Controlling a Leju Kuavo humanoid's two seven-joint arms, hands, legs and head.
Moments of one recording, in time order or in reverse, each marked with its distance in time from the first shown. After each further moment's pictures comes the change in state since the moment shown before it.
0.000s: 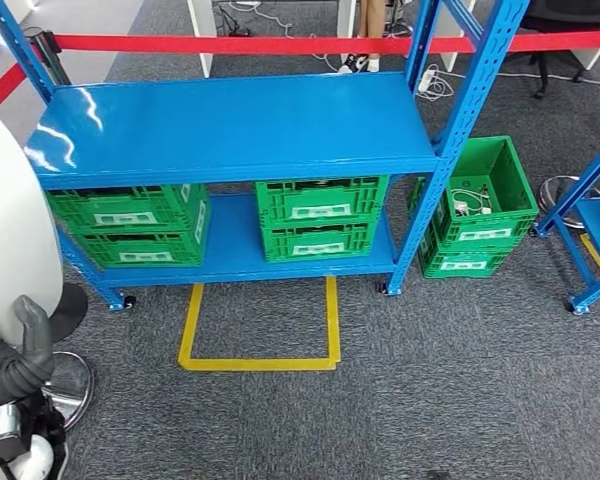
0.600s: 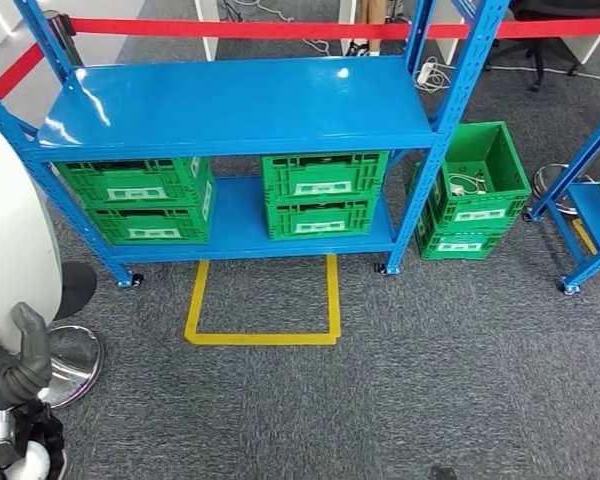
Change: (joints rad) left arm 0.036 -0.004 0.023 -0.008 0.030 -0.013 -0.011; right arm -0.005 -0.022 0.000 -0.006 0.015 0.019 -0.070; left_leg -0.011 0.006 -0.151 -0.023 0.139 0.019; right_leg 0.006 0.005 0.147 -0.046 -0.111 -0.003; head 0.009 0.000
